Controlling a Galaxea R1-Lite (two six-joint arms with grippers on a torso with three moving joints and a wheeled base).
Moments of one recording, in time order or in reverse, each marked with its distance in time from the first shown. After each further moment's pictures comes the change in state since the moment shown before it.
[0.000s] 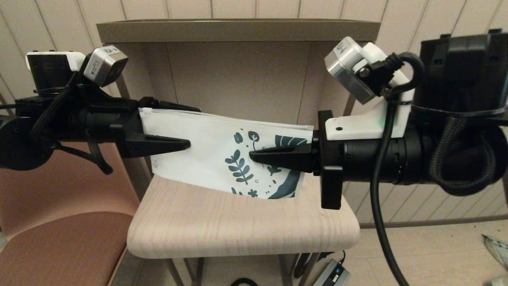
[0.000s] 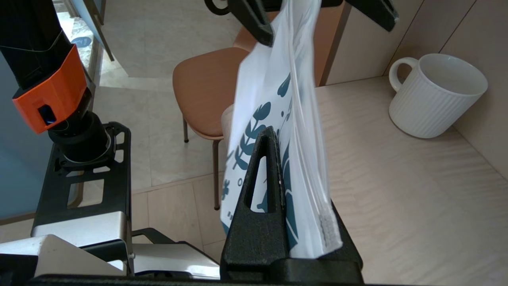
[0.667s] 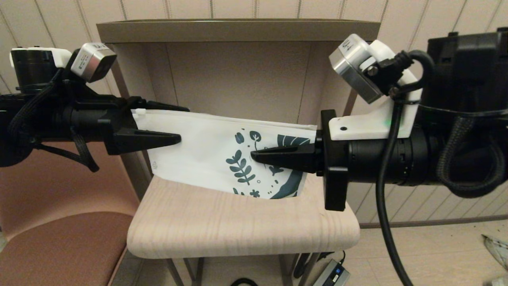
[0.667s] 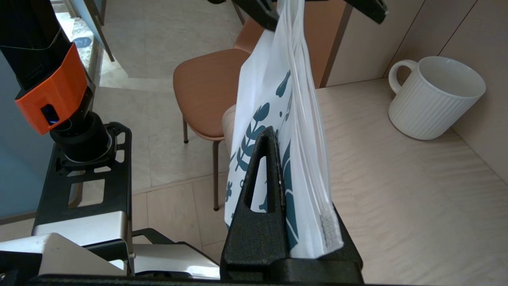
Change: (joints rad) left arm 0.045 -0.044 -0.004 0.094 0.032 0.001; right arm 0.002 -0.011 0.006 0.000 -0.001 -0.003
